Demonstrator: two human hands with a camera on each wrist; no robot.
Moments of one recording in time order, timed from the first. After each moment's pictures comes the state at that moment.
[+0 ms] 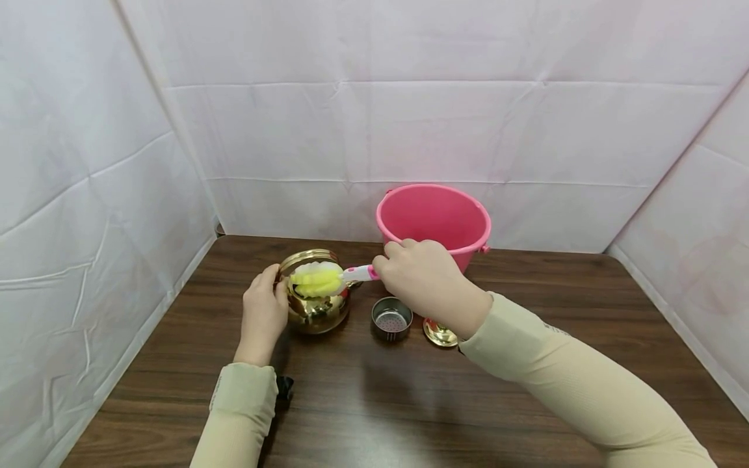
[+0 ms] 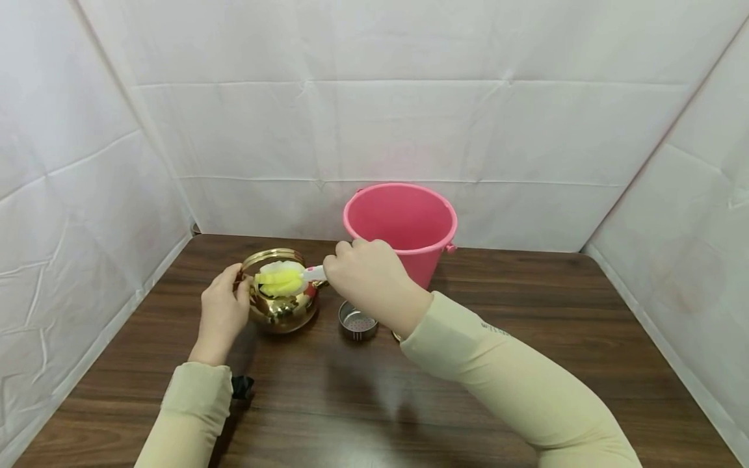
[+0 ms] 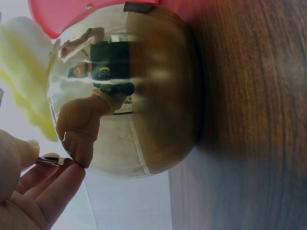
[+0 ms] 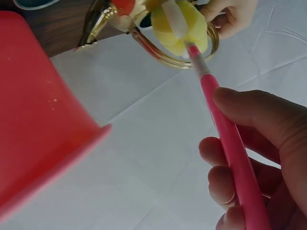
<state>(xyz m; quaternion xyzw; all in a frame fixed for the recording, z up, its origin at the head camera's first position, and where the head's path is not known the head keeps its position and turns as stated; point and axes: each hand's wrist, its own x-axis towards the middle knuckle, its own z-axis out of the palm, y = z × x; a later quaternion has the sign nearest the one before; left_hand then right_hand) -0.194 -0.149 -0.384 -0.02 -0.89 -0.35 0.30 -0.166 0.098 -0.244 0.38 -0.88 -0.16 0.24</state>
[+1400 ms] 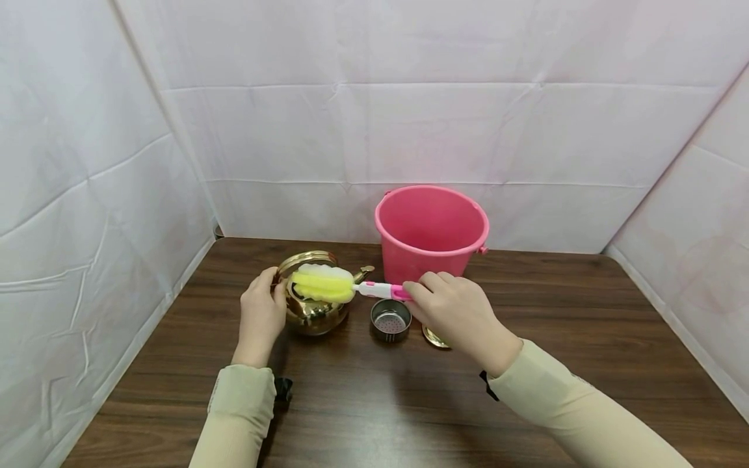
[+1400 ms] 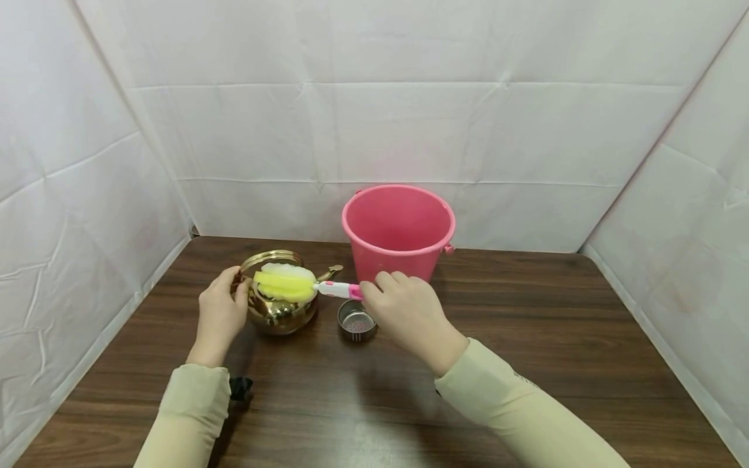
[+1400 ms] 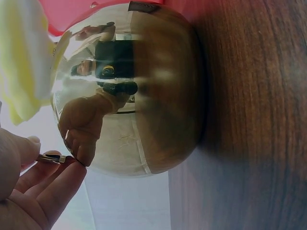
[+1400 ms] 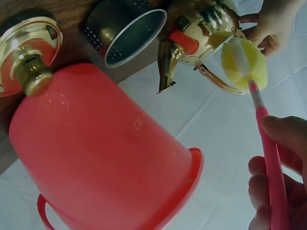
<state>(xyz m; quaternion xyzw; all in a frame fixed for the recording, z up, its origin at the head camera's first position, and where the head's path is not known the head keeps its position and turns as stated) -0.198 -0.150 -0.387 -0.01 -0.88 -0.36 0.31 -0.167 0.148 -0.312 0.41 -0.81 0.00 0.42</state>
